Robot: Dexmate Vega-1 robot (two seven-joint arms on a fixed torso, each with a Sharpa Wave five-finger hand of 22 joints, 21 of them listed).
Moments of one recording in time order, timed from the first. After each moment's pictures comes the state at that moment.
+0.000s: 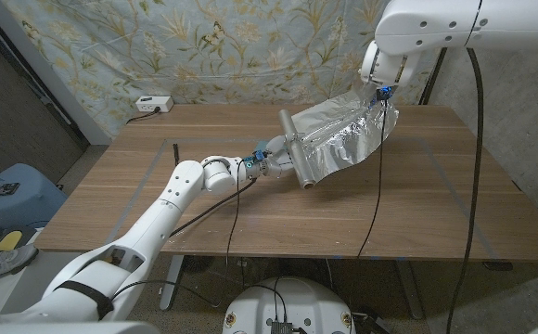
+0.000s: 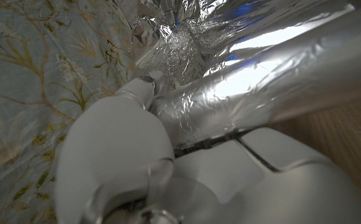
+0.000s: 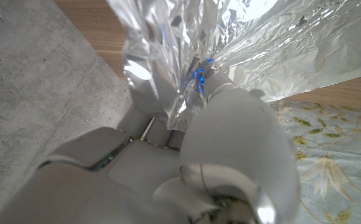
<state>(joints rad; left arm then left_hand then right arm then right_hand) 0.69 0.32 0.35 -1.36 -1.70 0.80 0.04 1.15 0.10 0.56 -0.18 0.41 0.50 0.08 0.22 0.21 0.46 0.03 0.35 0.58 0.59 -0.01 0.27 0.39 0.40 0.05 1.02 0.17 0.71 -0.76 -1.76 -1.85 1.48 -1.40 -0.96 1.39 0.11 0.30 -0.16 0.17 0.86 0.09 0.24 0.34 0.90 -0.05 0.71 0.54 1.17 -0.21 0.34 0.71 1.13 -0.18 0.63 0.21</state>
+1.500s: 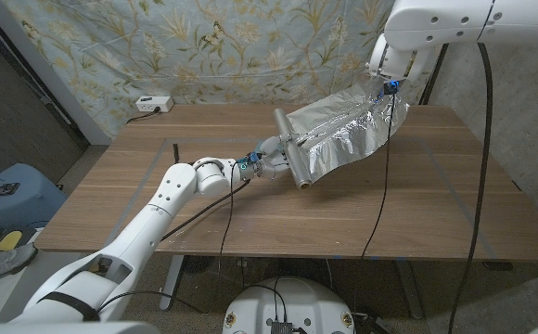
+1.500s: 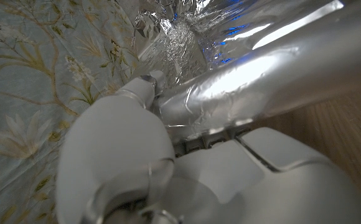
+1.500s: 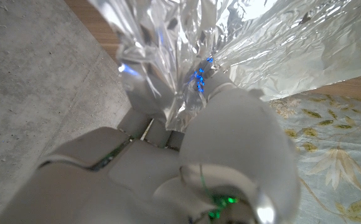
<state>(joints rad) 0.75 0.38 0.34 -1.47 -1.73 0.76 0.08 1.16 0.09 0.56 -0.18 0.41 0.51 0.08 0.22 0.21 0.46 0.03 0.34 0.59 0.59 -0.01 0.28 0.38 0.40 0.05 1.03 0.17 0.73 -0.80 -1.75 -1.87 1.43 -1.40 -0.92 1.39 0.12 0.29 -0.16 0.17 0.86 0.09 0.23 0.35 0.89 -0.05 0.71 0.53 1.18 -0.21 0.32 0.73 1.10 -0.17 0.68 0.20</state>
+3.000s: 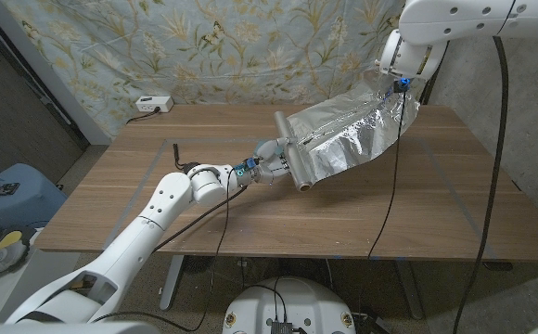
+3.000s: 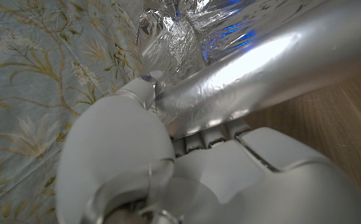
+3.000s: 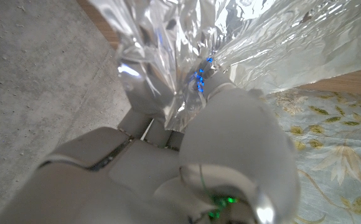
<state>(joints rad) 0.83 0.44 0.35 -1.59 -1.79 0.69 0.09 1.16 0.09 0.56 -0.17 0.40 0.48 0.07 0.20 0.21 0.45 0.04 0.32 0.60 0.57 0.01 0.28 0.38 0.38 0.06 1.02 0.17 0.79 -0.86 -1.80 -1.93 1.51 -1.40 -1.00 1.40 0.12 0.29 -0.15 0.17 0.87 0.09 0.22 0.35 0.89 -0.05 0.73 0.53 1.18 -0.21 0.30 0.74 1.08 -0.17 0.73 0.20</state>
